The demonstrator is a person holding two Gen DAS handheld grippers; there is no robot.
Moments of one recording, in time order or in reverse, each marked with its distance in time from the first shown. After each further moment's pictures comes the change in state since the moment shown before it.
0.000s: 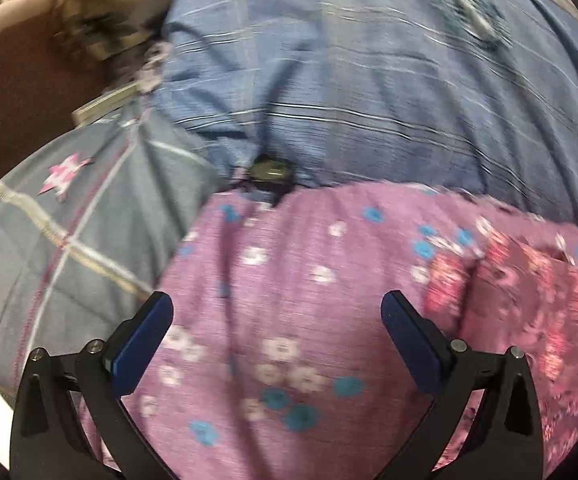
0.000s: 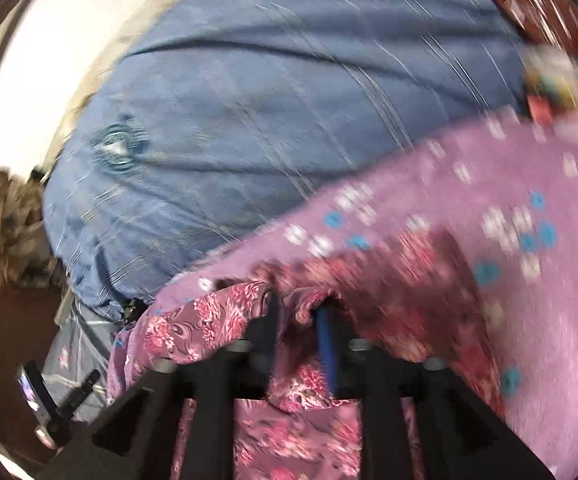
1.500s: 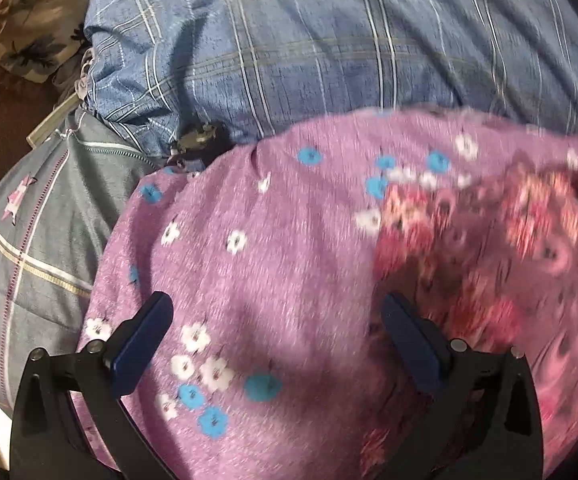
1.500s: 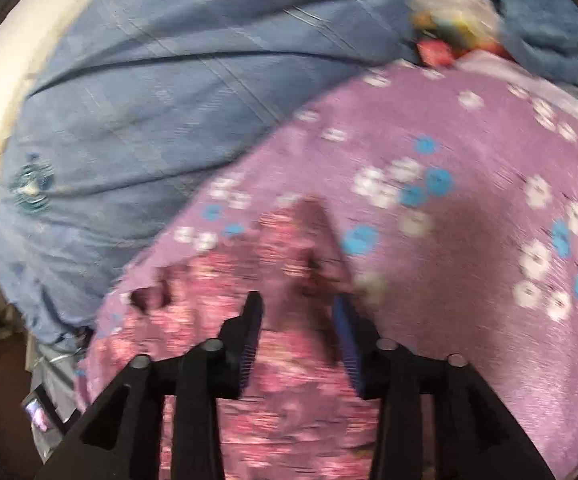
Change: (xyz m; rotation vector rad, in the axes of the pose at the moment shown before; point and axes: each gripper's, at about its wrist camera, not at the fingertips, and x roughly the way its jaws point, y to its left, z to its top) left arm 0.045 -0.073 -0.013 0.142 0.103 0.039; right arm -0.009 -0.031 -0.001 0.025 0.004 -0.147
